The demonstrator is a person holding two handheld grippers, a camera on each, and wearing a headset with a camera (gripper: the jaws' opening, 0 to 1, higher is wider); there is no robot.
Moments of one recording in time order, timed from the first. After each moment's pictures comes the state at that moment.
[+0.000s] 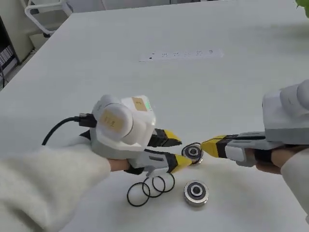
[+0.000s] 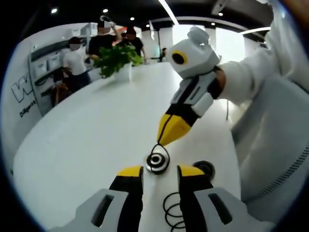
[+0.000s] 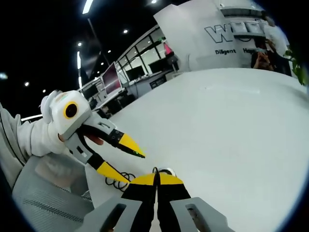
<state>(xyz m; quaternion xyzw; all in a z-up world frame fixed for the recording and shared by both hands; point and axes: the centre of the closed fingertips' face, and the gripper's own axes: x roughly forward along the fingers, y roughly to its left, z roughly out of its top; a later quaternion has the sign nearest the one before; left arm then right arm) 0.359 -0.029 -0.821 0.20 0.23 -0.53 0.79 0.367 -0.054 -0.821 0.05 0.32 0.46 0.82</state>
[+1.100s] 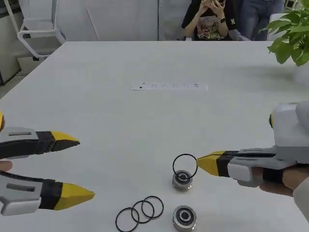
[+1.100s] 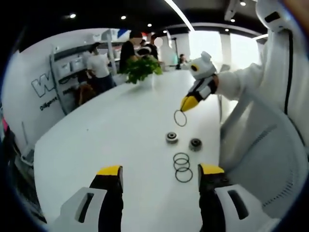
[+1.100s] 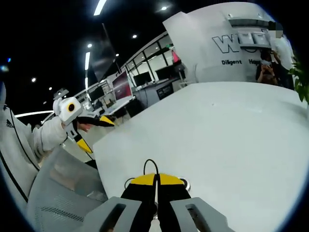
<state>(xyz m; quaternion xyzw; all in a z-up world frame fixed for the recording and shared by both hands) 0.310 0.116 -0.739 0.18 0.21 -0.46 0.84 0.345 -0.052 -0.760 0.04 0.28 0.49 0.83</state>
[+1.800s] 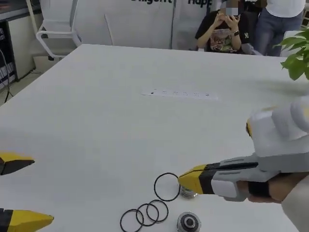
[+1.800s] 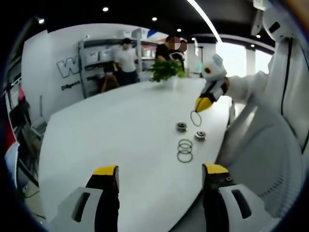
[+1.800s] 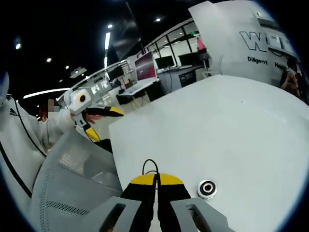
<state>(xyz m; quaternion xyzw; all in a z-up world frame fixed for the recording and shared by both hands) 0.271 0.178 -0.757 0.10 0.23 -0.37 0.89 0.312 -0.004 -0.769 -0.04 0.32 0.57 0.76</state>
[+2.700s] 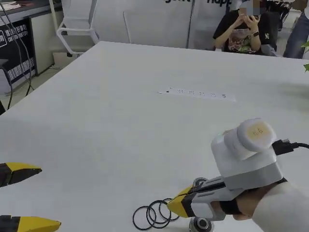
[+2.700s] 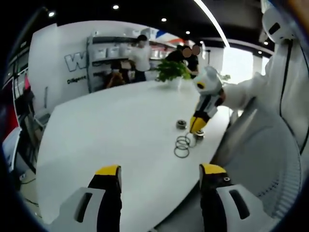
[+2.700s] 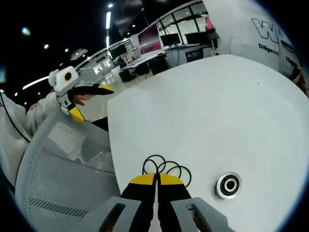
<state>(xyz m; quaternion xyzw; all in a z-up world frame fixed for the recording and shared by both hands) 0.253 0.178 -0.764 0.07 0.24 -0.35 0.90 0.300 0.021 -0.833 -0.10 0.39 0.57 0.71</state>
